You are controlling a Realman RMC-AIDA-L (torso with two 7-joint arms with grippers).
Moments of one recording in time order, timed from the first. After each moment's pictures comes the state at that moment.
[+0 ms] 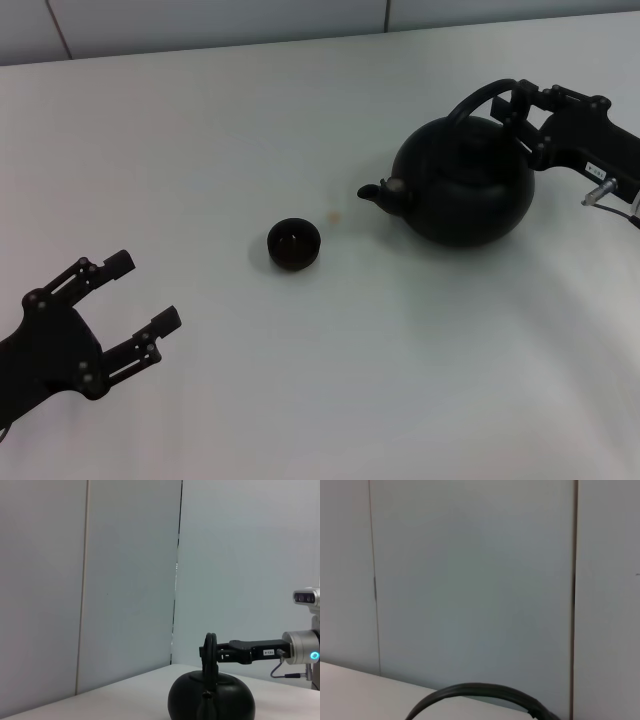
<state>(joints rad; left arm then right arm) -0.29 -2.07 0.47 0.29 1.89 1.73 -0.68 0.40 2.08 -0.70 -0.40 -1.38 -1.17 0.78</state>
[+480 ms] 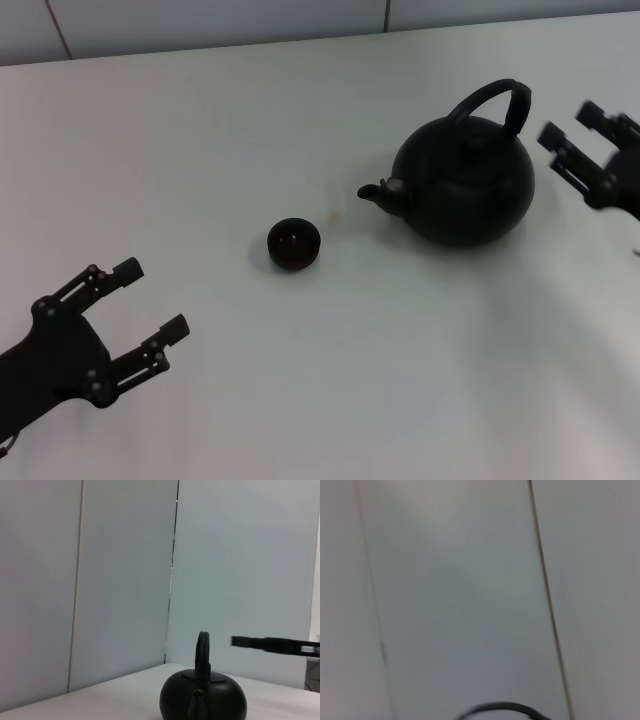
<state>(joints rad) -0.29 -2.07 0.48 0.26 1.89 1.73 -0.67 0.23 2.08 -0.62 -0.33 -1.33 -1.48 0.77</state>
